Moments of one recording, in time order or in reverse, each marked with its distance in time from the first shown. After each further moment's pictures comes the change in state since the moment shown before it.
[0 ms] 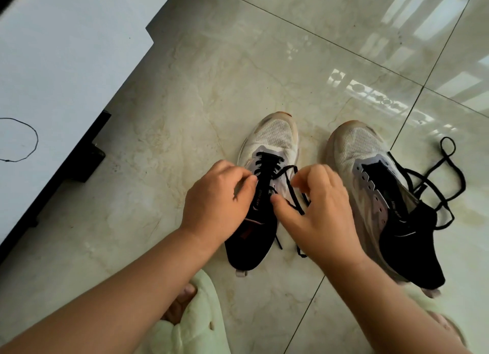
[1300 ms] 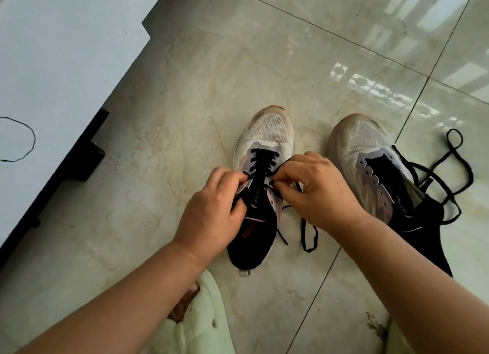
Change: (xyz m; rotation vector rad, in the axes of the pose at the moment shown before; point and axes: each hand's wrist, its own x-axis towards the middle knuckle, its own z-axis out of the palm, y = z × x) left_hand -0.019 -0.014 0.002 0.069 -0.040 0.136; right_hand 0.038 0.019 0.002 -0.029 -0.275 -0.259
